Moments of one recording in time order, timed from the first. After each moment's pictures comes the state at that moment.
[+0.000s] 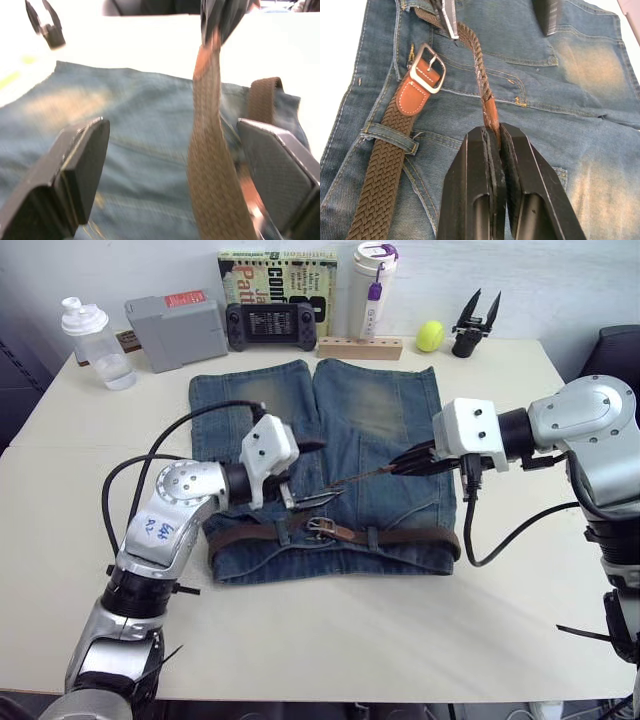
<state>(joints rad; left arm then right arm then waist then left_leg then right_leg) -0.65 0.50 -0.16 -0.18 -0.27 0.41 -0.77 -0.91 -0.89 0.23 -0.02 0.21 0.23 1.38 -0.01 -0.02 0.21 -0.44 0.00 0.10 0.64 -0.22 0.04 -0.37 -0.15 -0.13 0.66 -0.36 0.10</state>
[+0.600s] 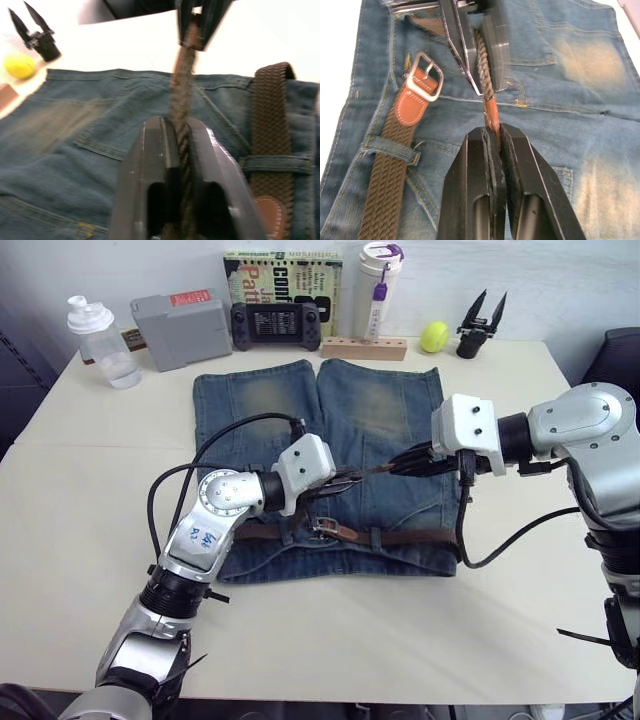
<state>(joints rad) -0.64 0.39 -0.23 -0.13 -0.18 0.35 -0.74 -0.88 -0.89 0.20 -0.12 0.23 0.42 1.31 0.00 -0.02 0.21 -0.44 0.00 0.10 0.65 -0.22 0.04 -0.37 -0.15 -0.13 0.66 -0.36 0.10</state>
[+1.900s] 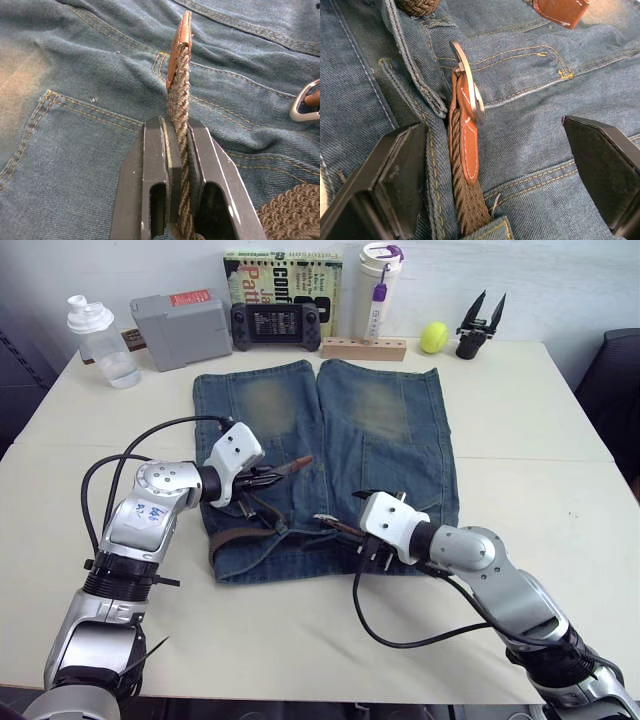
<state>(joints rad) -0.66 0.61 -0.12 0.06 -0.16 0.51 -0.81 -0.36 -0.53 0.35 -0.48 -0.01 0.62 0.63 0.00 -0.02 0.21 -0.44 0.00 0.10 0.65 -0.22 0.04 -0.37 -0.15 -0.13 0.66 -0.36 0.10</state>
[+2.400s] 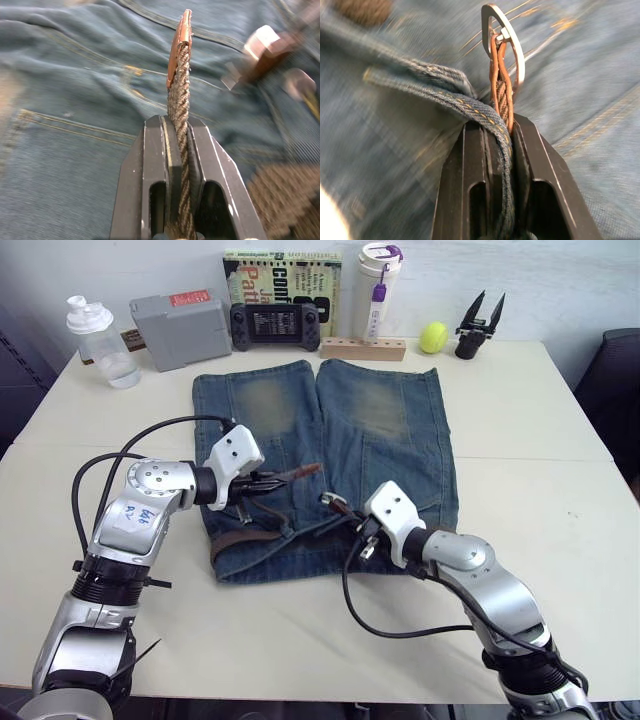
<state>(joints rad) -0.63 0.70 -0.12 -0.03 -0.21 0.52 -0.97 -0.32 -0.31 0.18 -0.50 0.12 0.86 0.49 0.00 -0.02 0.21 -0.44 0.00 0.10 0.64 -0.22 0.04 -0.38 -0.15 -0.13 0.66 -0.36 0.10</state>
